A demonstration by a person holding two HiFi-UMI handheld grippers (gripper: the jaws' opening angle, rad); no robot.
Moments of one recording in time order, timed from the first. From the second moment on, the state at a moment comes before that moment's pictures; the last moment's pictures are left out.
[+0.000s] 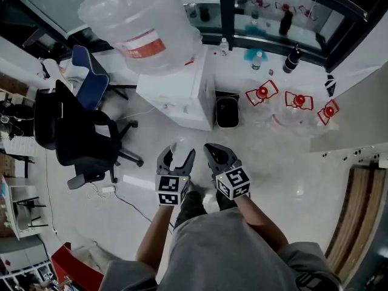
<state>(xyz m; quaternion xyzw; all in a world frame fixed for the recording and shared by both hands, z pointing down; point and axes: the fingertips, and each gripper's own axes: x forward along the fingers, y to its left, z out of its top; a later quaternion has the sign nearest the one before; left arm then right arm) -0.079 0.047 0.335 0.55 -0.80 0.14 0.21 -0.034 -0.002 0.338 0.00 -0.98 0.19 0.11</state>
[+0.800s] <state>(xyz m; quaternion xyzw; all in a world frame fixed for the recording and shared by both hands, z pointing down) -0.162 0.072 0.379 0.68 -0.68 0.16 0.21 -0.089 0.033 0.374 0.22 -0.95 0.21 0.11</state>
